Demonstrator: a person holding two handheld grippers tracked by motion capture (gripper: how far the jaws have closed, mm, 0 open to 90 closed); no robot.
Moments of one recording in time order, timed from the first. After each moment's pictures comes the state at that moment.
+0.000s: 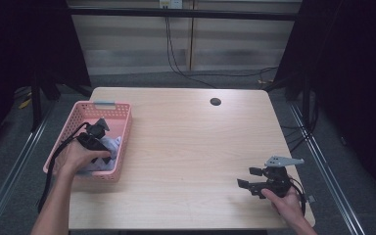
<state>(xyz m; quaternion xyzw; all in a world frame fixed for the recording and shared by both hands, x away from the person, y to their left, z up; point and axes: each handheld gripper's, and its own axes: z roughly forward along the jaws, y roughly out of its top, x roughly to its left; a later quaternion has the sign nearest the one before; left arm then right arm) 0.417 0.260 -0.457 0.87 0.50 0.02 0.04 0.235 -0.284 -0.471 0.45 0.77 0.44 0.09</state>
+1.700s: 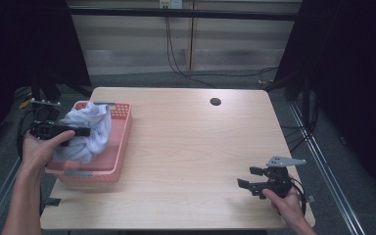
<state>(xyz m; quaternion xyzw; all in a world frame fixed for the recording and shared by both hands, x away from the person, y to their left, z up) 0.383 0.341 -0.363 0.75 0.53 0.06 0.38 0.234 -0.284 -0.468 0.45 0.77 0.45 0.09</state>
